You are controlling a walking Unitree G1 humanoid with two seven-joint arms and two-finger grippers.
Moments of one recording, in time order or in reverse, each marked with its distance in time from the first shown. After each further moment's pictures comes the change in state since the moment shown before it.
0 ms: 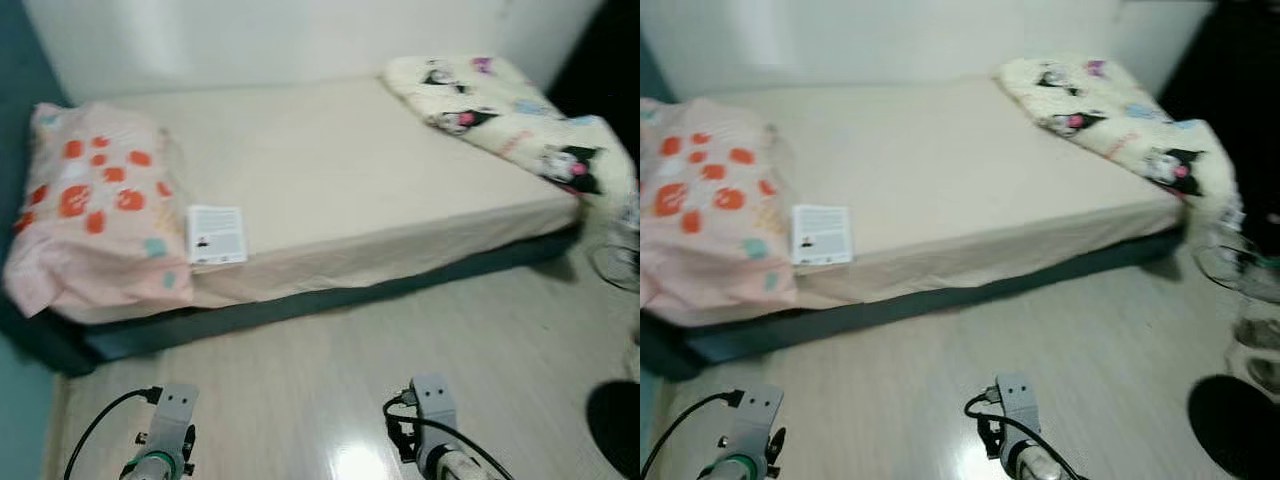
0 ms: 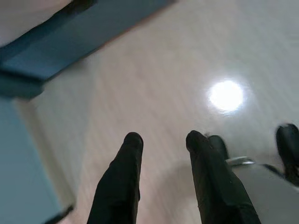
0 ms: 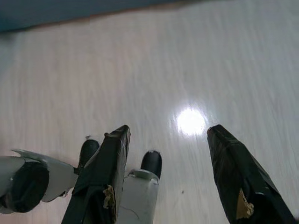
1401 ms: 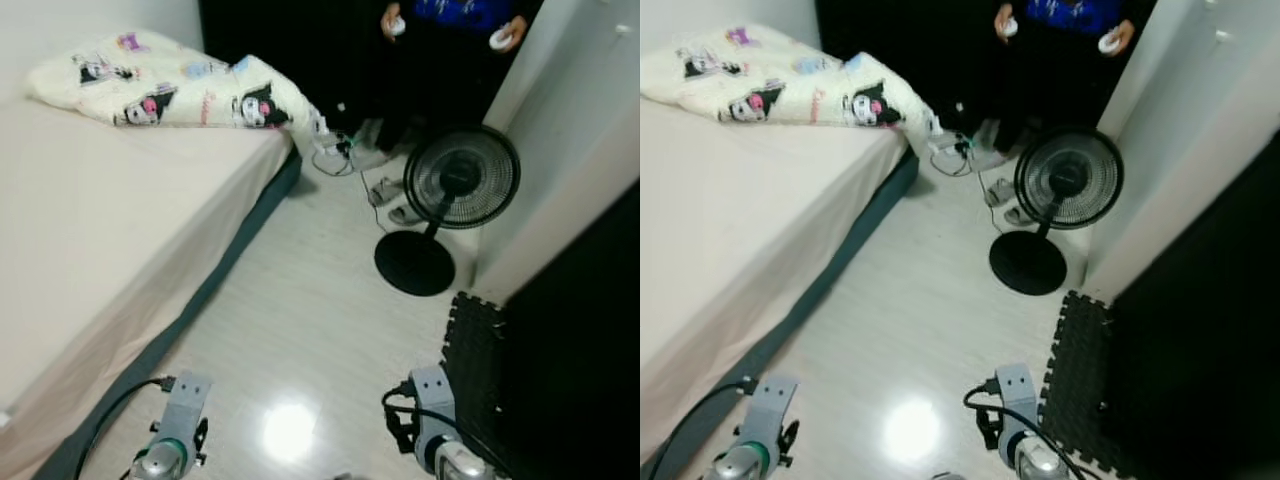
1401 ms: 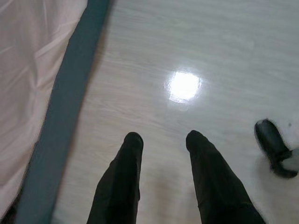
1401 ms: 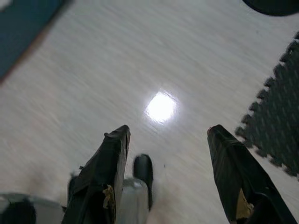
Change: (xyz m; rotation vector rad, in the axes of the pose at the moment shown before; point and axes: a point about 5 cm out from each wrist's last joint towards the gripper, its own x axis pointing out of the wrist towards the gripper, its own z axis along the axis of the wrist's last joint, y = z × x) left arm 0.006 -0.006 0.013 0.023 0.006 -0.038; right arm 0.007 0.000 0.018 0.002 -0.038 0.000
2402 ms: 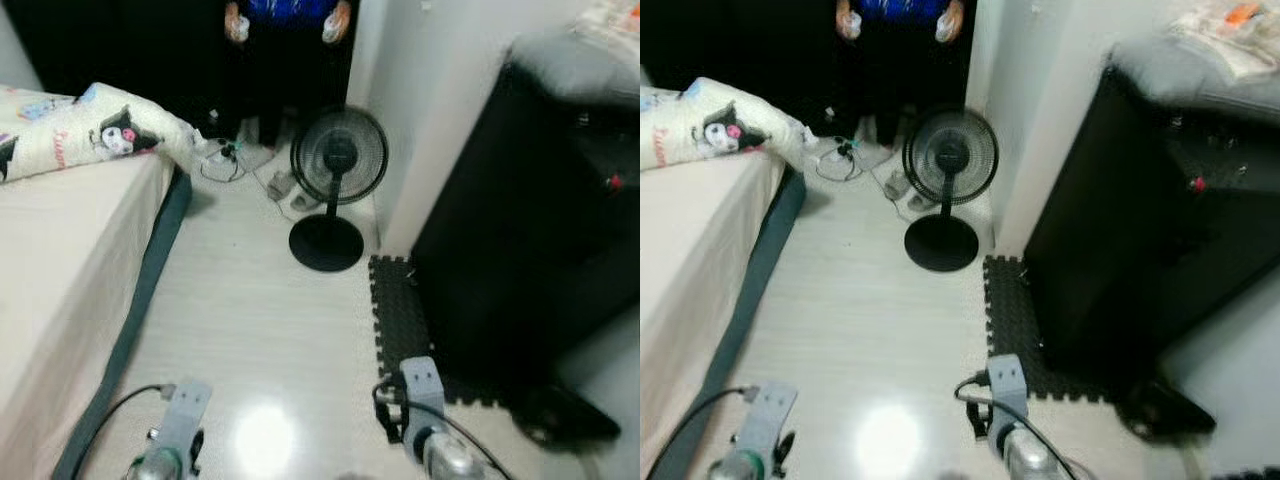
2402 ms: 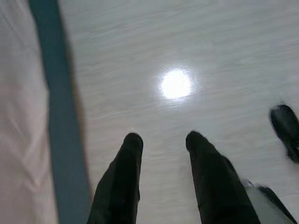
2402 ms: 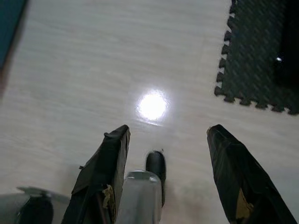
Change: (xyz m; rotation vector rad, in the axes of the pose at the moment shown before) left arm -0.002 0.004 -0.009 0.059 0.026 0.007; right arm 0.000 0.011 -0.007 0.003 0.022 0.025
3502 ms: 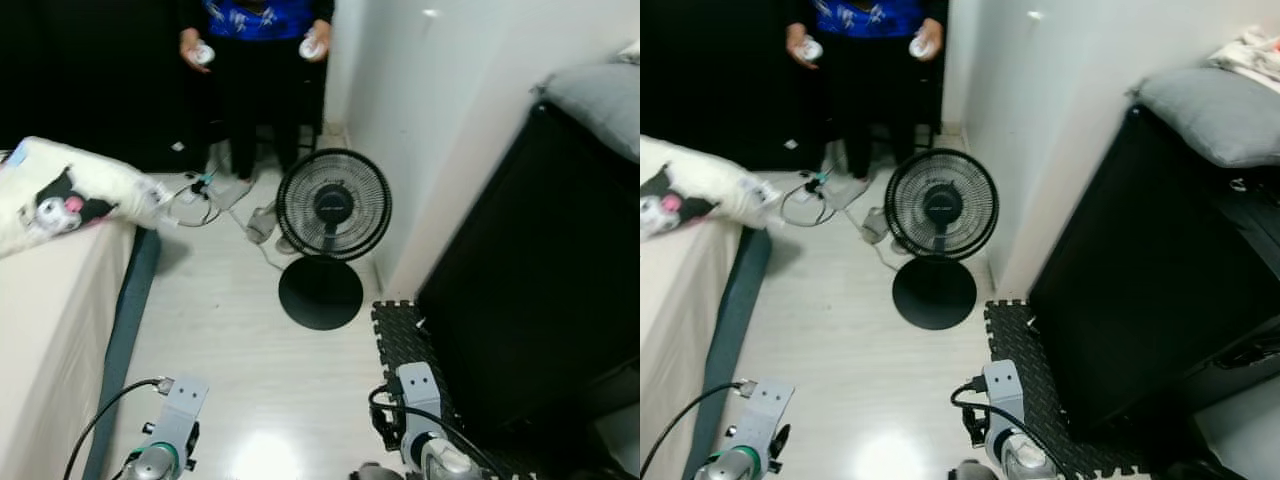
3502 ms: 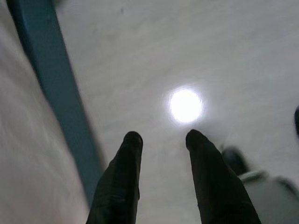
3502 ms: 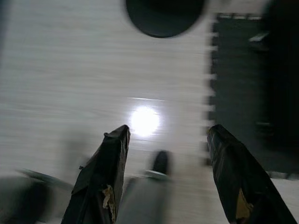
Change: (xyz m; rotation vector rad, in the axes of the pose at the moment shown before) left arm 0.003 -0.006 0.017 0.004 -0.057 0.001; right arm -0.003 -0.008 -0.004 -0.008 0.017 -0.007
